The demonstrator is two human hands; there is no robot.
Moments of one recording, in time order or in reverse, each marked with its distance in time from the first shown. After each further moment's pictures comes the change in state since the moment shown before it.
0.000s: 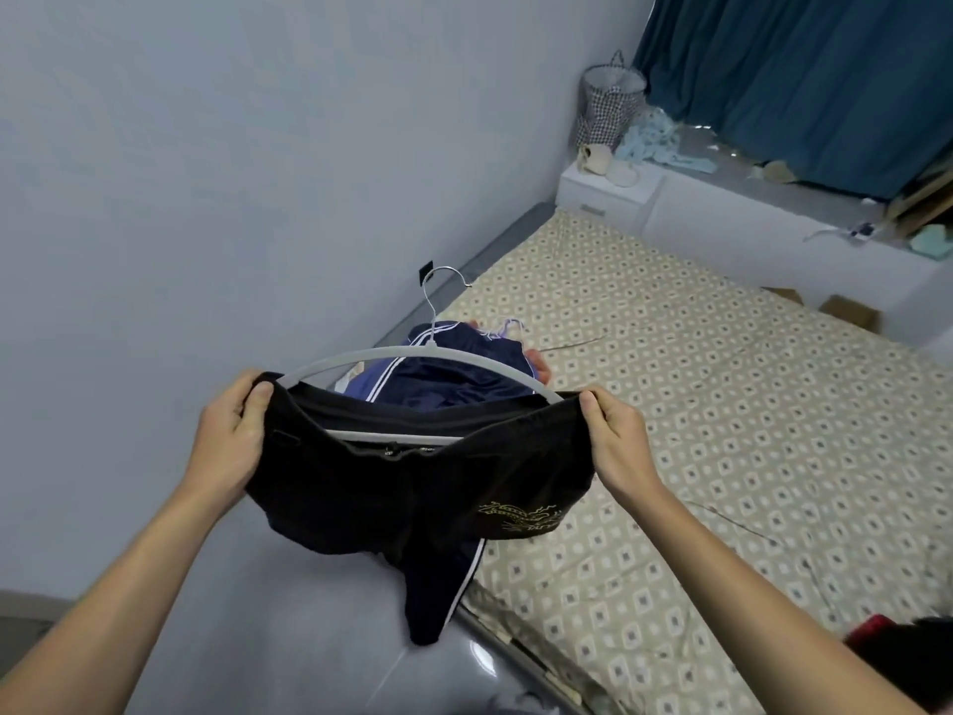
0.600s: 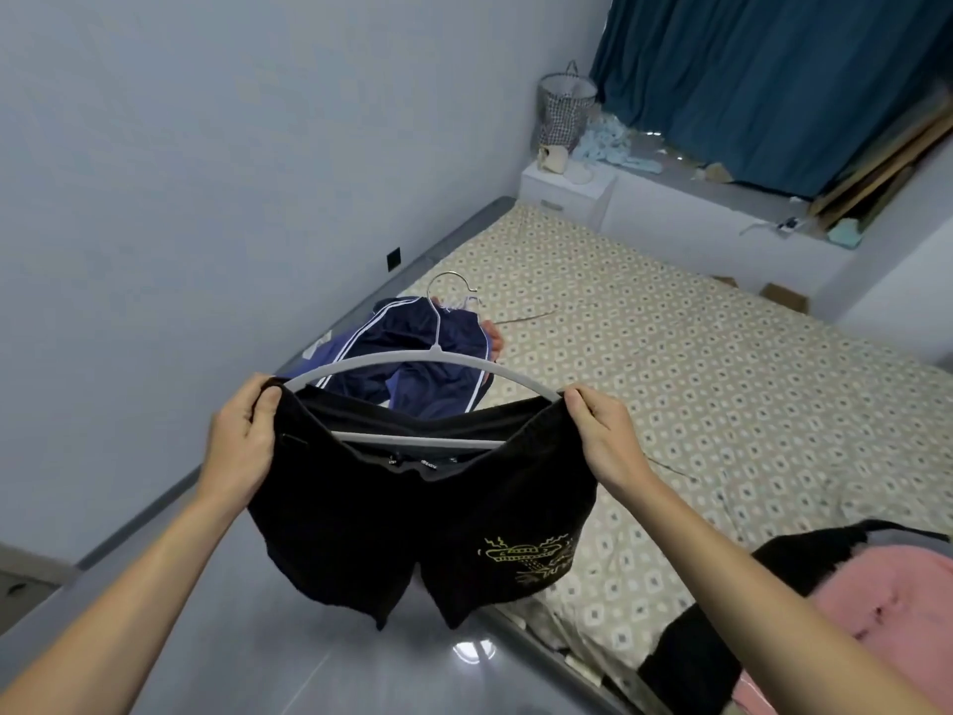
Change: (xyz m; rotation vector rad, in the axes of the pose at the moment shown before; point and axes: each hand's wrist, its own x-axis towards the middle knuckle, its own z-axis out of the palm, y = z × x) left_hand -0.177 0.056 0.037 -0.050 0.037 0.037; right_hand -0.154 0.021 -0.104 0.004 -0.047 -0.045
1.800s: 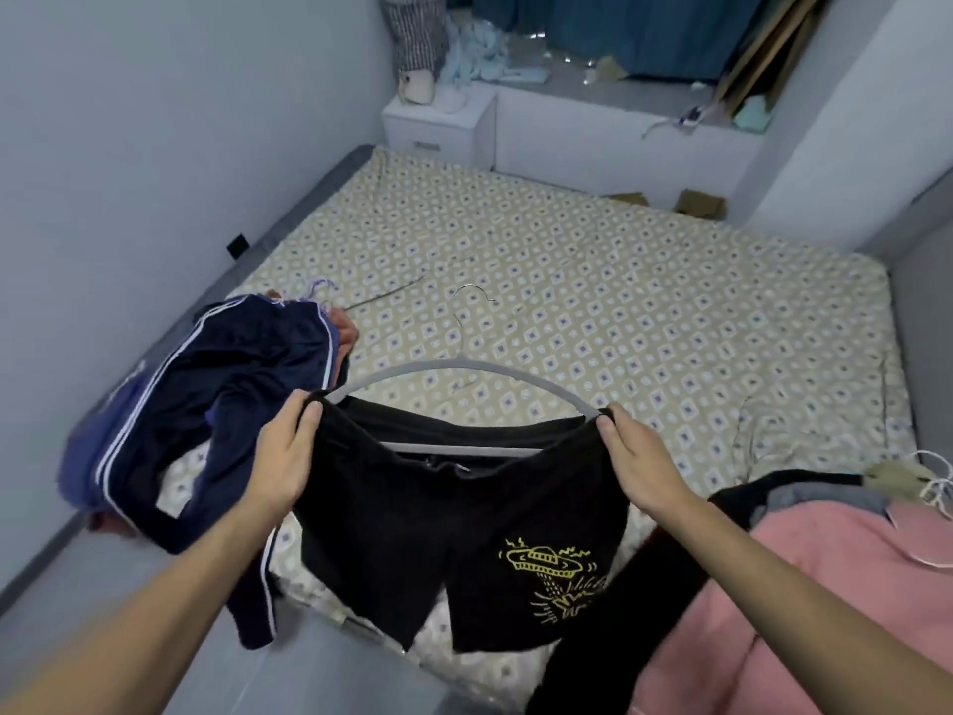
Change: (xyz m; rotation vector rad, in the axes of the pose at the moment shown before) left_hand 0.016 0.084 0.453 0.003 -0.341 -0.047; right_hand 0.040 0.341 -0.282 -0.181 -0.018 0.282
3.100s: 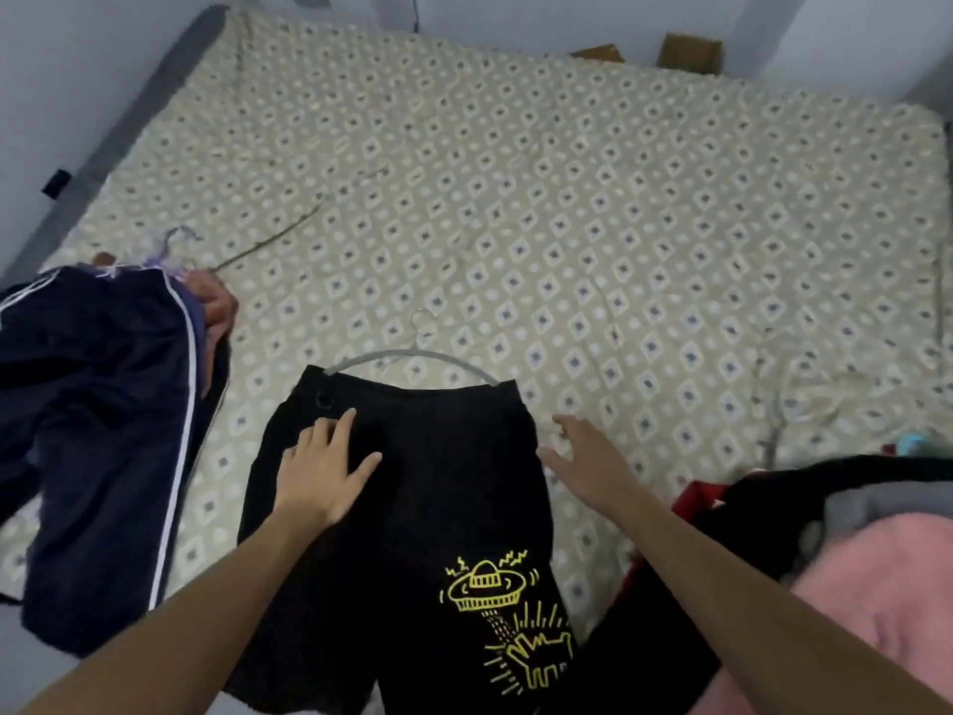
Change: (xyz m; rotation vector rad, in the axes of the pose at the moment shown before) left_hand 0.106 -0.122 0.251 0.902 -0.551 -0.048; right_hand 0.138 0.220 0.087 -0.186 -0.290 0.377
